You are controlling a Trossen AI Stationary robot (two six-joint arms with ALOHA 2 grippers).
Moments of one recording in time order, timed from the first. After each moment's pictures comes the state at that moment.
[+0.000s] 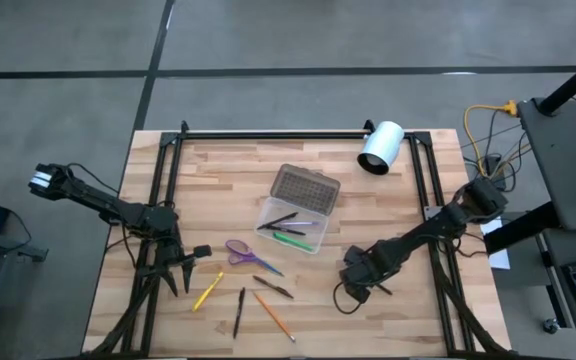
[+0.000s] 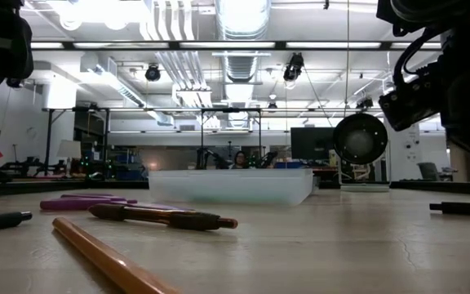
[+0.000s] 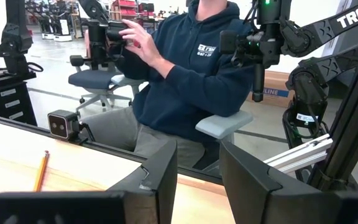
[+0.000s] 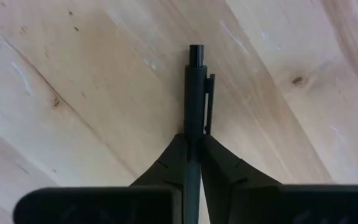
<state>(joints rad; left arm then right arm) -0.30 0.63 0.05 0.49 0.94 0.07 0.50 1.75 0.95 -0.76 -0.06 1.17</state>
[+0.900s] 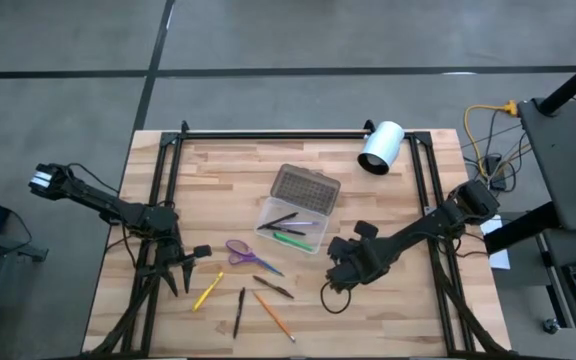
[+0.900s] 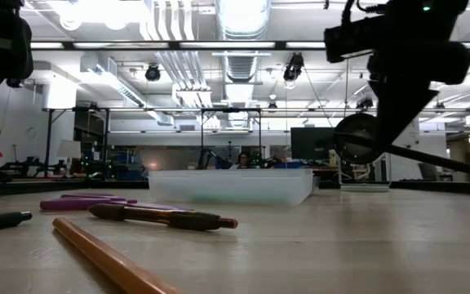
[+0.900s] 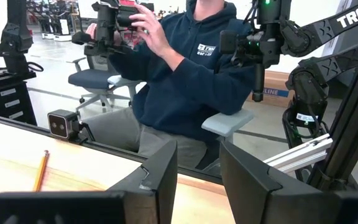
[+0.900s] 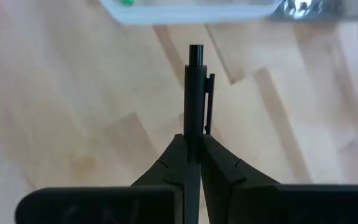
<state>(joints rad) -0.30 0.63 0.05 0.49 0.94 0.07 0.46 1.80 1.24 -1.03 0.41 0.92</state>
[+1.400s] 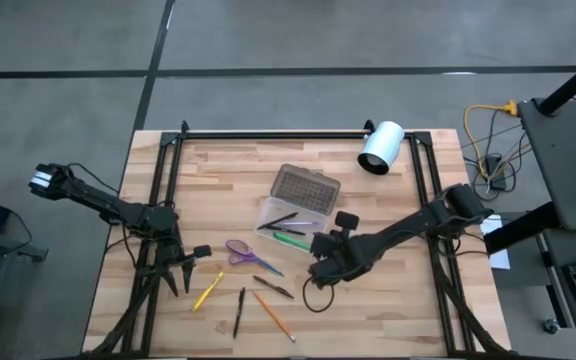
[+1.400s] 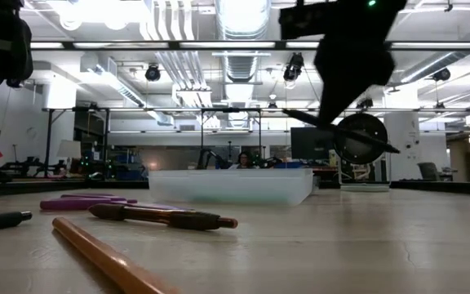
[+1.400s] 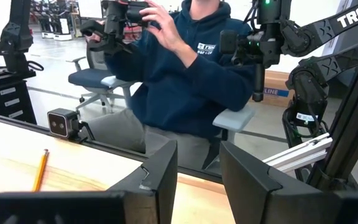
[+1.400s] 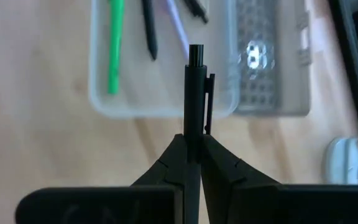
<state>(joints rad) -0.30 0.63 0.05 0.49 0.94 0.07 0.40 1.90 1.43 -1.07 0.61 0.69</state>
